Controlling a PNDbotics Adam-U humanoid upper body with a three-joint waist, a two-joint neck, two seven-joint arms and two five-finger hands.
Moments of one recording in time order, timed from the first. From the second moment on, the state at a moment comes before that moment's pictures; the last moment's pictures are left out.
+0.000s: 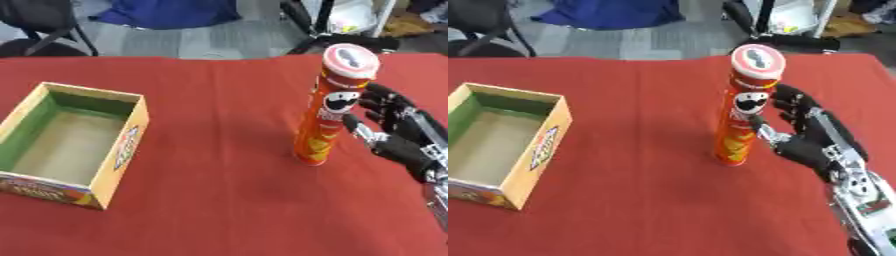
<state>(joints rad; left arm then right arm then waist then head) -0.02 0.33 0.16 -1.86 0.17 0.08 0.60 -0.04 -0.50 -0.01 -1.95 -0.21 0.16 -0.07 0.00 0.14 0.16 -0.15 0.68</state>
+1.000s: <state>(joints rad) -0.02 0.33 0.16 -1.86 0.17 0.08 0.60 -0.10 -0.51 -0.01 -1.88 -0.21 0.17 -0.07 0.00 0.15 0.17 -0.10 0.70</state>
